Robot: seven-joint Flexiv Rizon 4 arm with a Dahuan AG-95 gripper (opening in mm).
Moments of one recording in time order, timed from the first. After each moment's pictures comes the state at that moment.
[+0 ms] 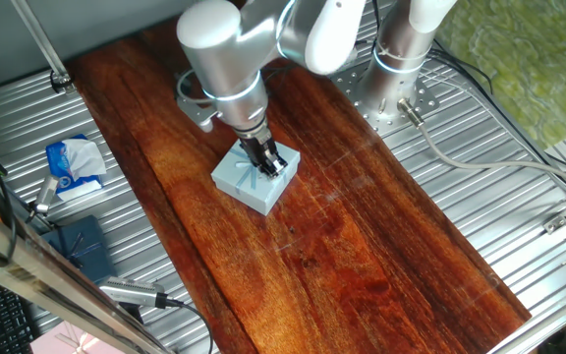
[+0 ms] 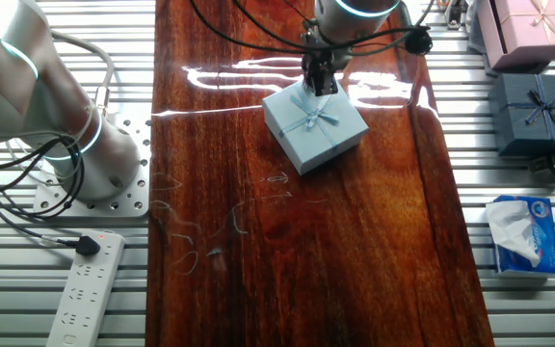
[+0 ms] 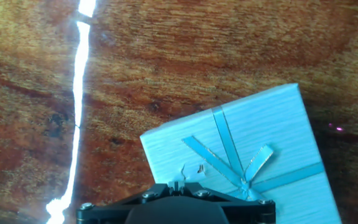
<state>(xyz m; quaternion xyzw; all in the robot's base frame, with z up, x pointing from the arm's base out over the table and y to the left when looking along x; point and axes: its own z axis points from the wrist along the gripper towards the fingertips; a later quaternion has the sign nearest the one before) 0.421 0.128 0.089 0.11 -0.99 -0.10 0.06</state>
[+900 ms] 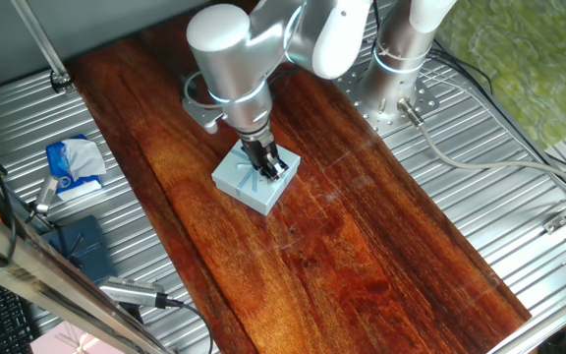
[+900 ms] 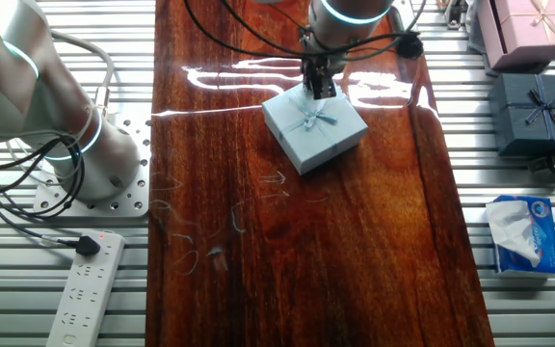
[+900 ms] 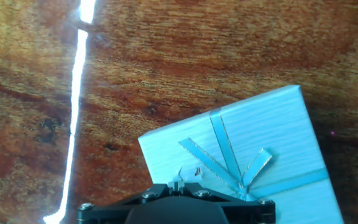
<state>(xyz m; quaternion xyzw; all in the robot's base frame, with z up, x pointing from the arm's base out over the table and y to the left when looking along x) 0.423 0.127 0.097 0.11 -0.99 -0.09 0.06</state>
